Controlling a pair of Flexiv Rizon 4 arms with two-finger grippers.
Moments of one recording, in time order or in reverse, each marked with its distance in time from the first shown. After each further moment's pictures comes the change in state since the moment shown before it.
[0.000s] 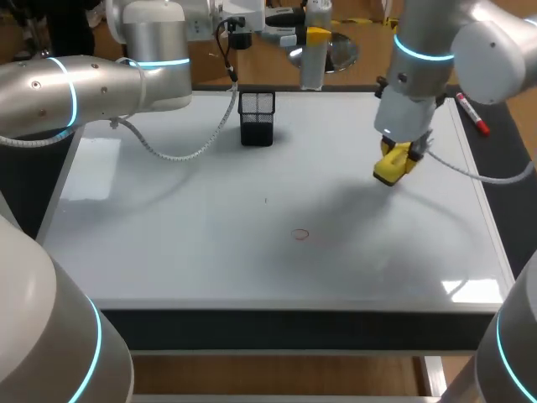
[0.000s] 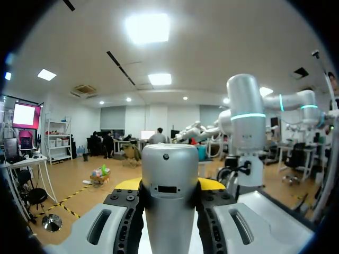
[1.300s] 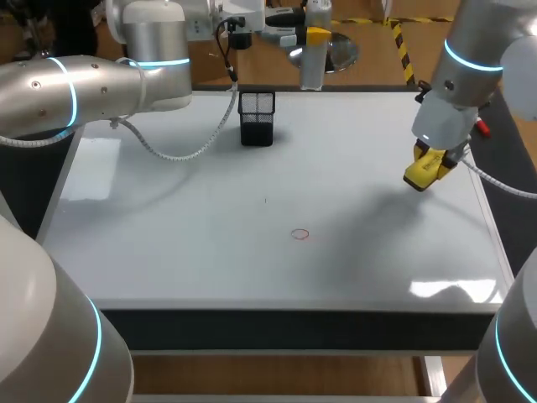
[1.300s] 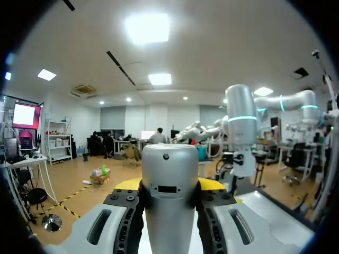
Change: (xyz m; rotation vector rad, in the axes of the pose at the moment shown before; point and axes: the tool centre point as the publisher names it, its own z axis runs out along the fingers) left arm 0.000 0.000 0.000 0.000 0.000 0.000; right arm 0.046 -0.027 -0.004 -0.008 -0.051 0.035
